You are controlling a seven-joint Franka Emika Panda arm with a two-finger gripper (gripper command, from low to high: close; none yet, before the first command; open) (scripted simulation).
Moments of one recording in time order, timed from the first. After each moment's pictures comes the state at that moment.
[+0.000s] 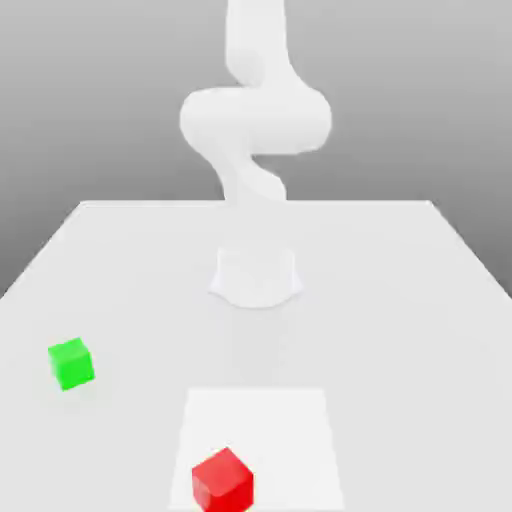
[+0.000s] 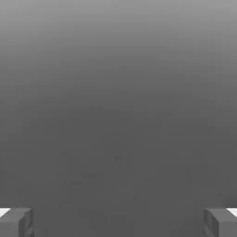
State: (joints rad) arm -0.05 -0.71 0.04 -2.31 -0.02 2.33 0.88
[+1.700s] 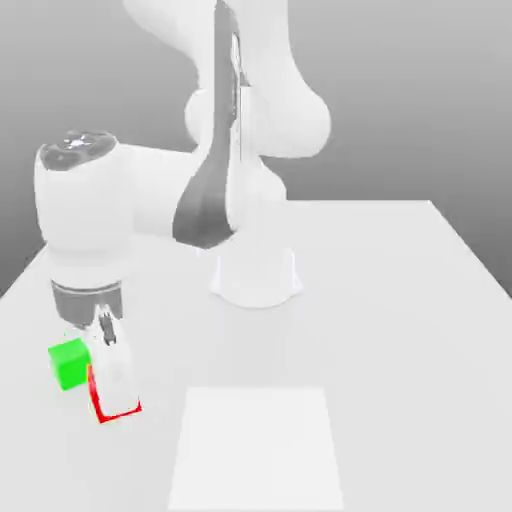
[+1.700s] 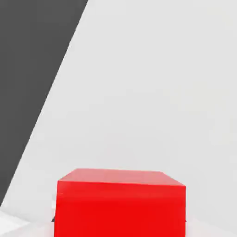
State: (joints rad) arm -0.57 0.02 -0.07 -2.66 -0.07 2.66 1.63
